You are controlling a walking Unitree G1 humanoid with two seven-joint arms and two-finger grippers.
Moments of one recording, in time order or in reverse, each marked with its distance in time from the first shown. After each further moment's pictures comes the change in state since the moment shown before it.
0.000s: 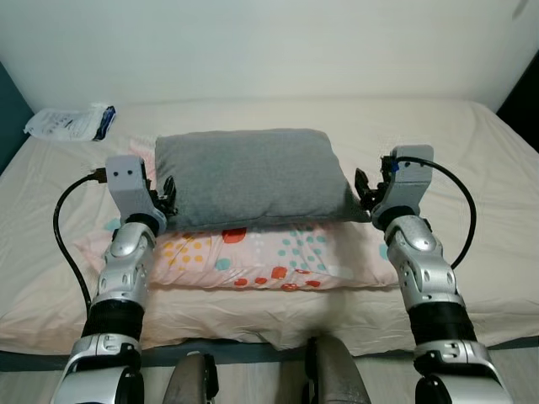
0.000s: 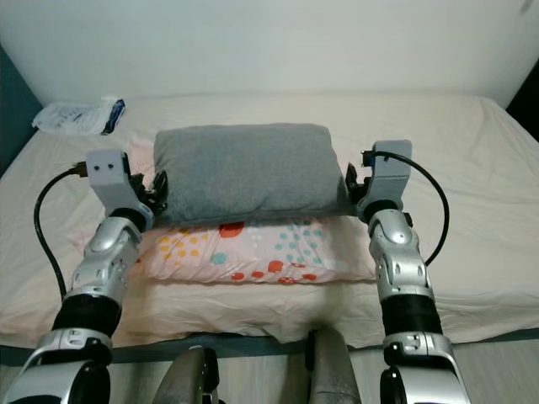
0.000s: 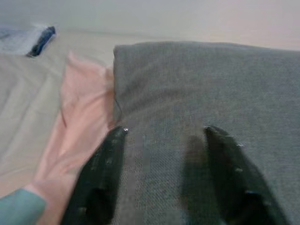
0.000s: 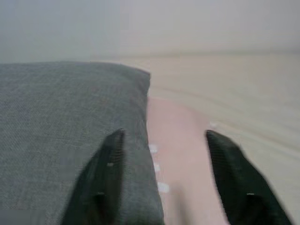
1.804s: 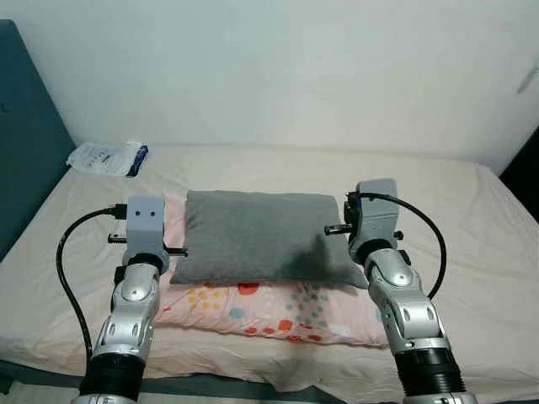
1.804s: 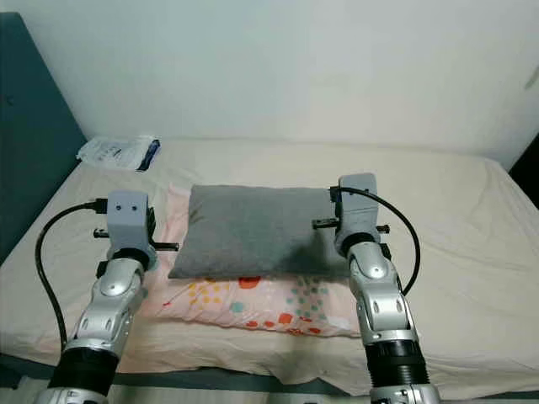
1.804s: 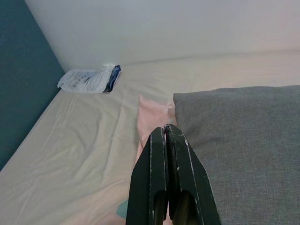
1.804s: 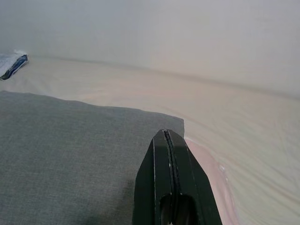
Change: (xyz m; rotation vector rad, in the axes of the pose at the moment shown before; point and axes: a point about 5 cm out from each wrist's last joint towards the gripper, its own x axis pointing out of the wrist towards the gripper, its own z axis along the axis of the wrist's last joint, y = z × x) left arm -0.050 -0.003 -0.041 0.307 0.032 0.147; right arm -0.044 0.038 -0.031 -0.170 0.096 0.029
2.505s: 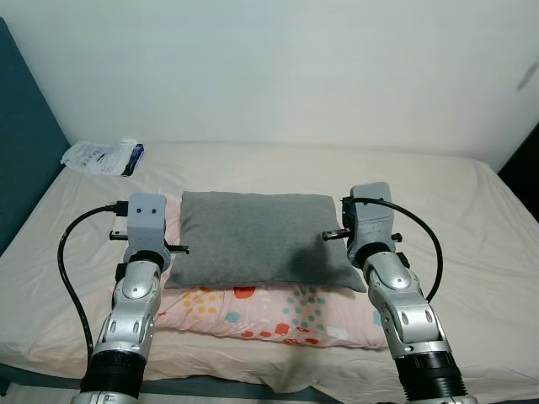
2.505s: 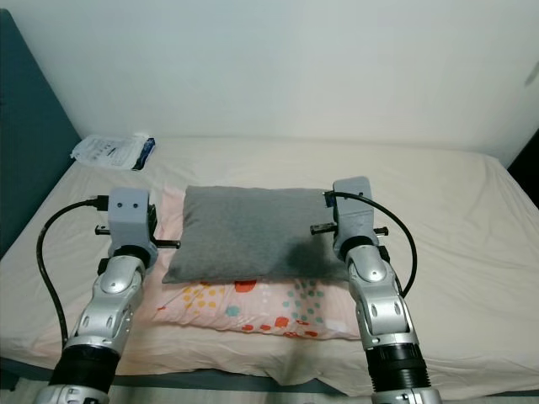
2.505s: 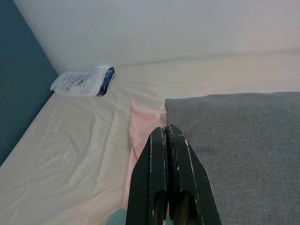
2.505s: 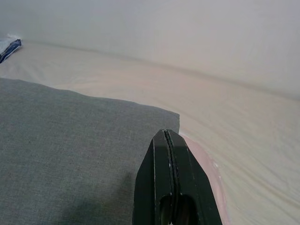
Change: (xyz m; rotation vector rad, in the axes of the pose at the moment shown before) left arm 0.002 -0.002 0.003 -0.002 -0.011 -0.010; right arm -0.003 0.002 -0.004 -0.052 0.021 0.016
